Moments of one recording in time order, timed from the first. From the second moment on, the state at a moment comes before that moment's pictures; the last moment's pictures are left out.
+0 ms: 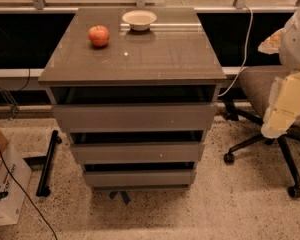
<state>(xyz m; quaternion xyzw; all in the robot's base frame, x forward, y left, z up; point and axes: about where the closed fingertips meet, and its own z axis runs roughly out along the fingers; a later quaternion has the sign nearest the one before) 0.438 -0.216 0.977 -0.60 0.78 -0.04 0.16</state>
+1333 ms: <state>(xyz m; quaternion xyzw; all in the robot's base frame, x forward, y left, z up) 0.483 -0.198 0.900 -0.57 0.79 -0.07 0.24</state>
